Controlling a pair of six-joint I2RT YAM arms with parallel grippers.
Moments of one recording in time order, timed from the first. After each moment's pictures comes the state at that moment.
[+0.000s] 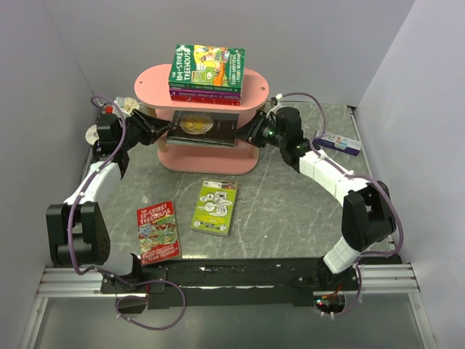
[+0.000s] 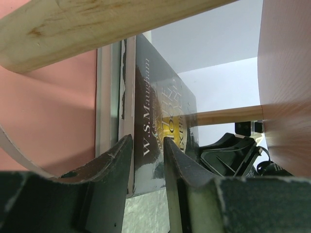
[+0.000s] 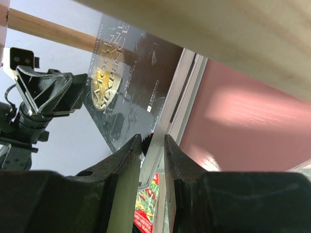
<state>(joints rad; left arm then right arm) 0.06 1.46 1.00 0.27 0.62 -1.02 0.42 1.61 1.21 0.12 -0.37 0.87</state>
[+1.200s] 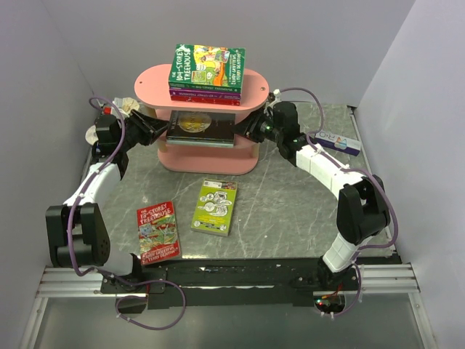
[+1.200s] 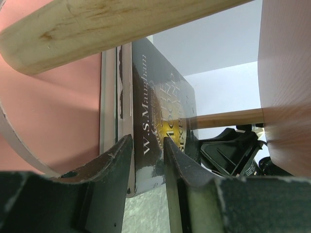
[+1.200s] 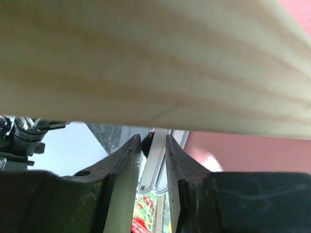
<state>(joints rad) 0.06 1.45 0.99 0.28 0.60 -1.02 0.42 1.68 1.30 0.07 -0.36 0.86</state>
